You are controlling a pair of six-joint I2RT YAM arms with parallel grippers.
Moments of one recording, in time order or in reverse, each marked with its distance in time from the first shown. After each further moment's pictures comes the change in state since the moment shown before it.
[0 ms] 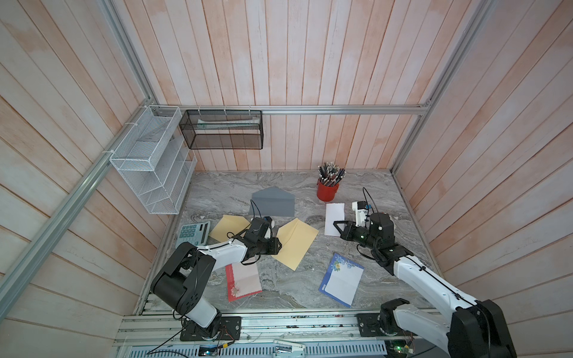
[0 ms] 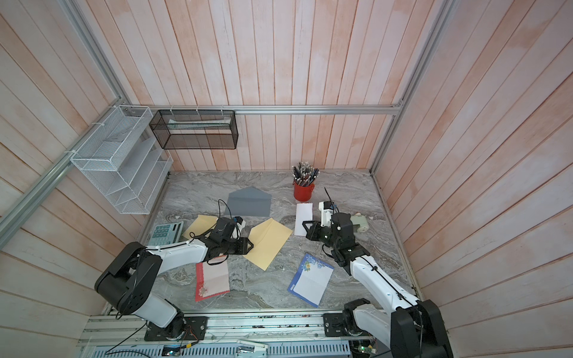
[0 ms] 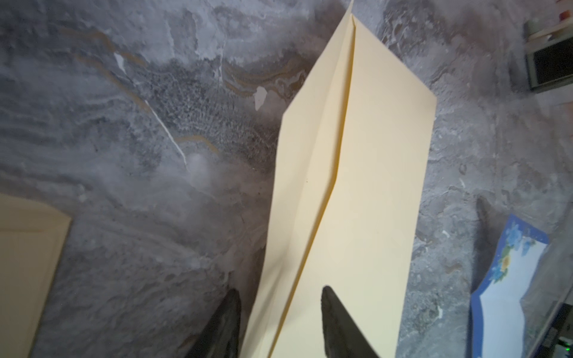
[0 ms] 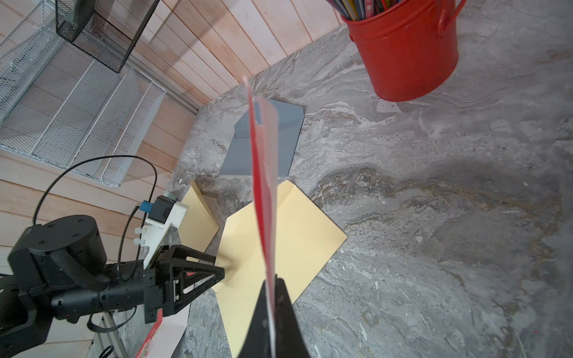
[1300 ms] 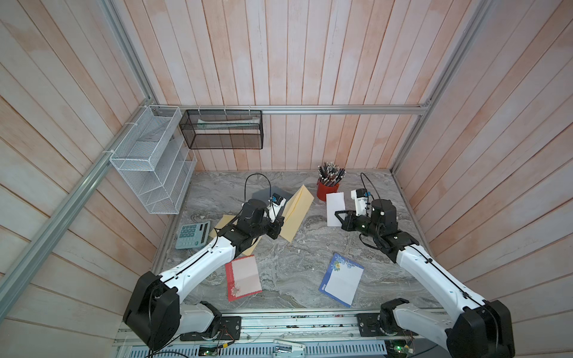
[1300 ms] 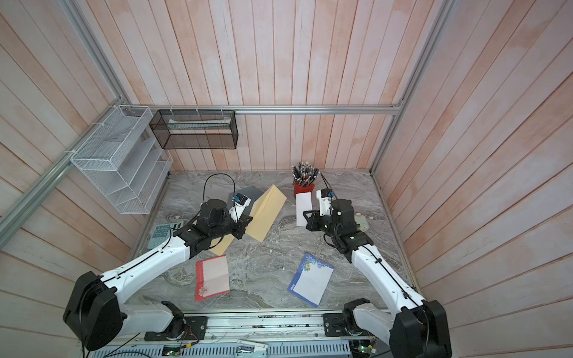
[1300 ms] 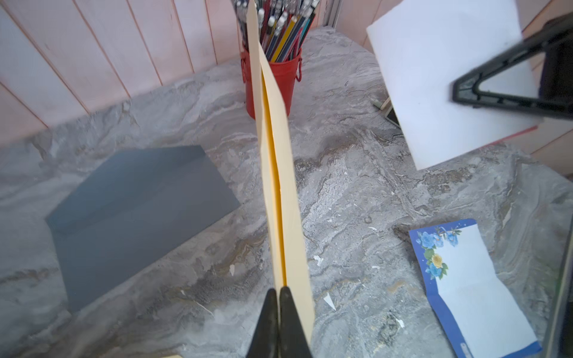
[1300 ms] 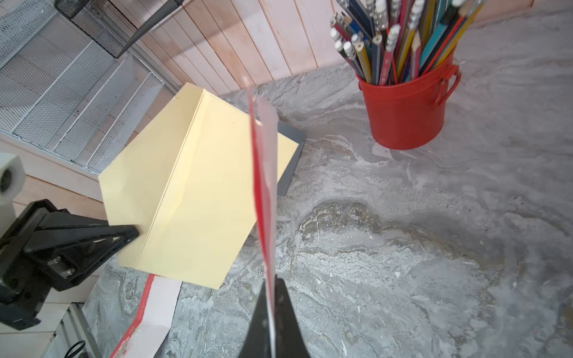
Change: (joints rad) left arm -0.038 -0.288 0.198 -0.074 -0.070 0.534; right arm 0.007 0.028 0.258 -0.279 0.043 -0.201
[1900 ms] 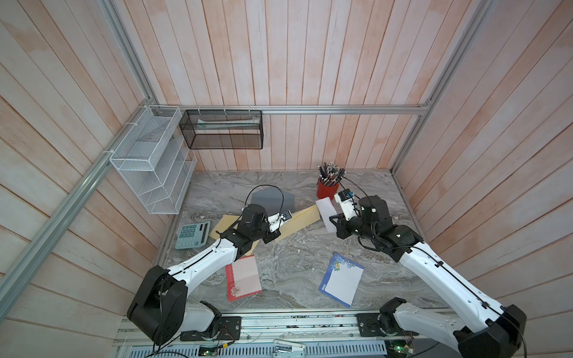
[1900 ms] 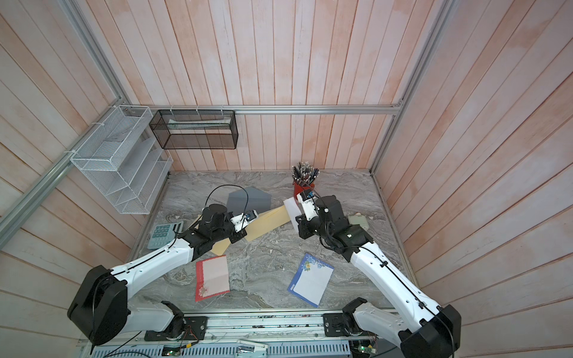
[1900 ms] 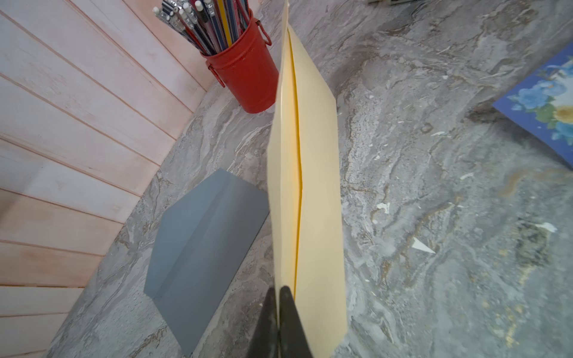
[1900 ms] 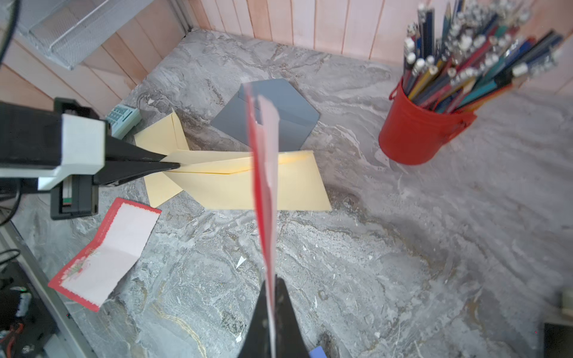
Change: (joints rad) left arm 0.048 0.042 -0.093 0.091 0.050 0.577; right arm 0.284 -0.018 0.218 -0.364 0.243 -0.291
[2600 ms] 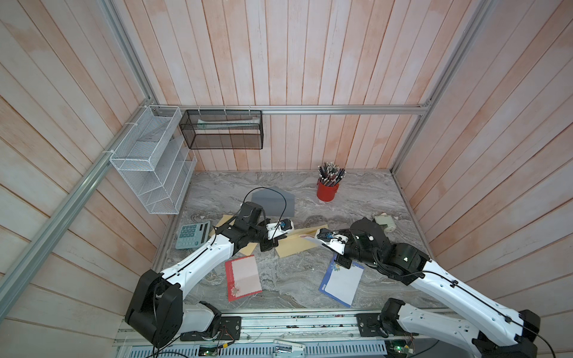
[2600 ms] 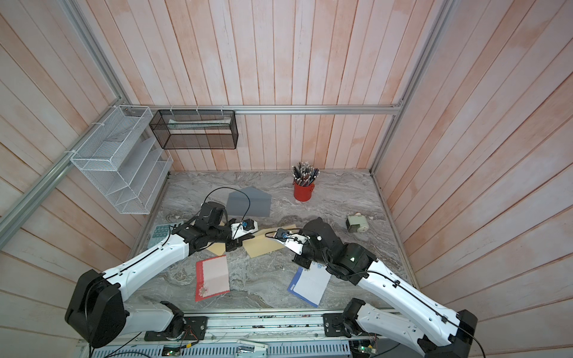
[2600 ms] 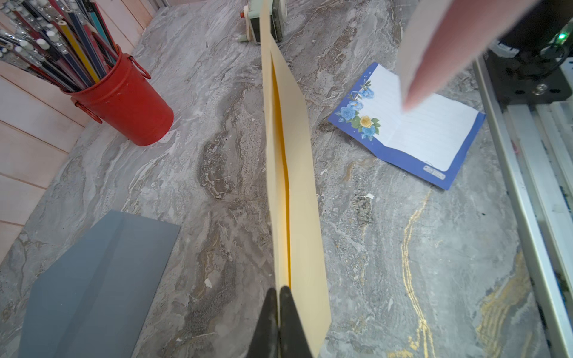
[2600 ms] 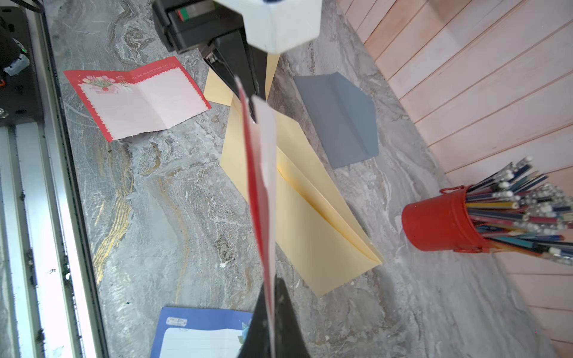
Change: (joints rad) left arm 0.023 -0.003 0.096 -0.329 0.362 0.127; right arm 0.274 -0.158 -0.081 -0.107 0.090 -0.552
